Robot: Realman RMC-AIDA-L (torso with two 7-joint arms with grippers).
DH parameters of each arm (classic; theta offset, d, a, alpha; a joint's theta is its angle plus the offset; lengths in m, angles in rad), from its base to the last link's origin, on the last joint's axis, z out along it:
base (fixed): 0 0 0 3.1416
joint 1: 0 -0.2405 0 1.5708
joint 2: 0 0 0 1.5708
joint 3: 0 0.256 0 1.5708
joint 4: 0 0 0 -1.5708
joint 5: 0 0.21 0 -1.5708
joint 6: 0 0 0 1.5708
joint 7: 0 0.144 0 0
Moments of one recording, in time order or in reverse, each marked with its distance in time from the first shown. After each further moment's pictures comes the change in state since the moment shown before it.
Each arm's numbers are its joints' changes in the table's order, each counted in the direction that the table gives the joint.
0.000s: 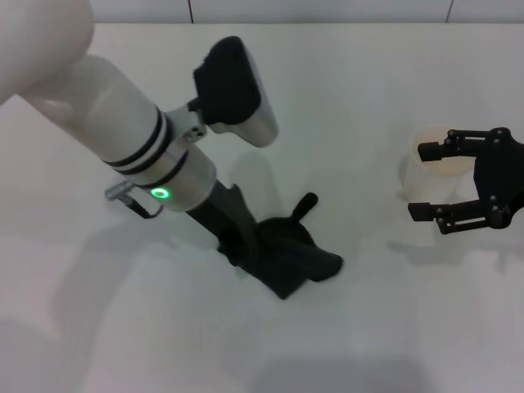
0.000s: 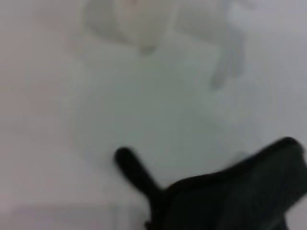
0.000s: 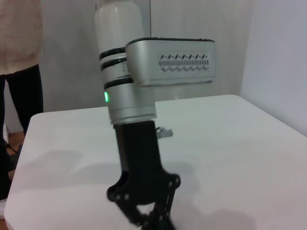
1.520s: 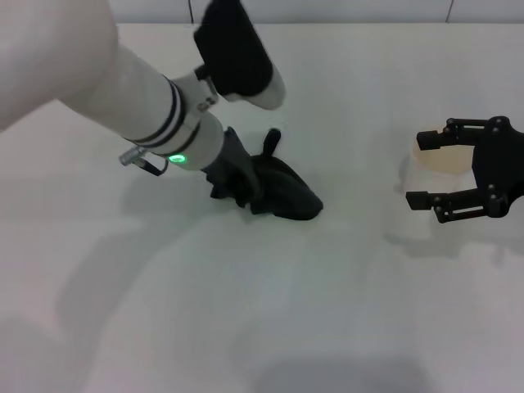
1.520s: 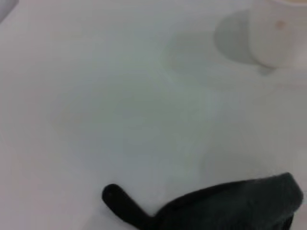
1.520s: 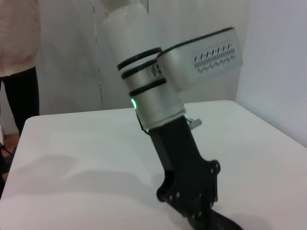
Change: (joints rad) left arm 0.003 -0.005 0.074 -0.031 0.122 -0.266 -0.139; right arm -0.018 0.000 0.014 0.000 0.001 0.005 -0.002
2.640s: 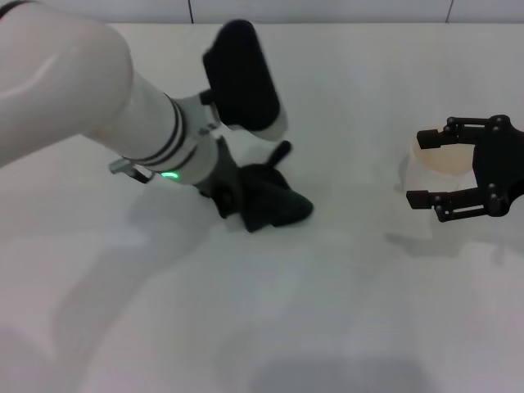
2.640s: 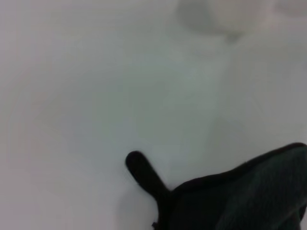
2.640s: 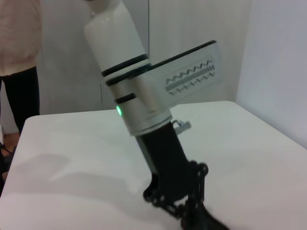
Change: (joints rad) left arm -0.075 0.004 0.130 -0.151 0.137 0.024 -0.073; right arm -0.001 0.000 0.000 0.003 0.000 0.000 -0.001
